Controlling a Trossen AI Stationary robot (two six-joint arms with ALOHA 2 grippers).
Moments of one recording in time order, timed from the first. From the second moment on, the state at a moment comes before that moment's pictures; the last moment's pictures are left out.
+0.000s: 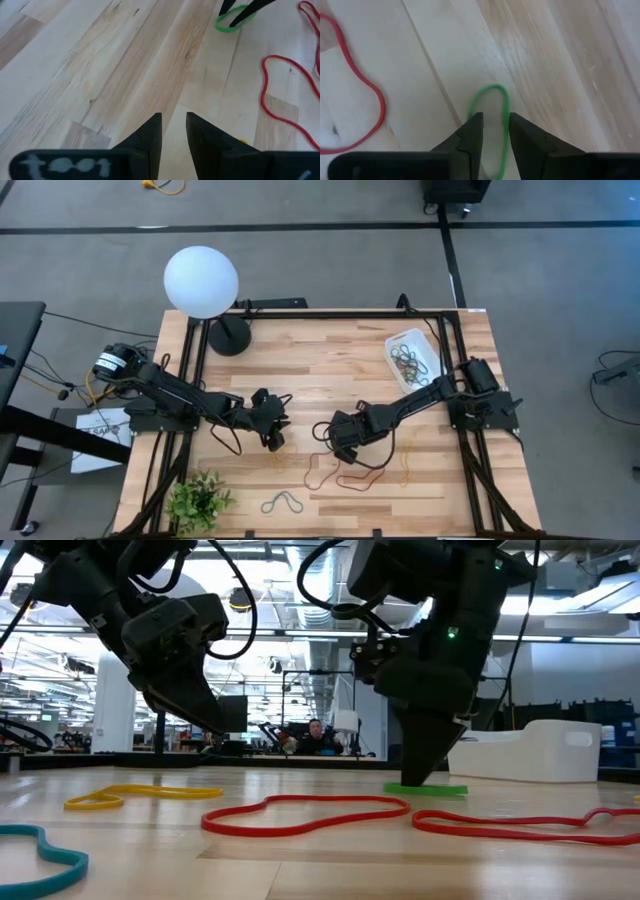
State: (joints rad) left arm -0.28 1.44 0.59 0.03 -0.35 -0.59; right arm 0.29 1.98 1.21 -0.60 0.21 0.65
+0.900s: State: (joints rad) left arm -0.28 1.44 0.59 0.04 -0.35 -0.59; right arm 0.17 1.65 1.41 -1.57 0.68 0.87
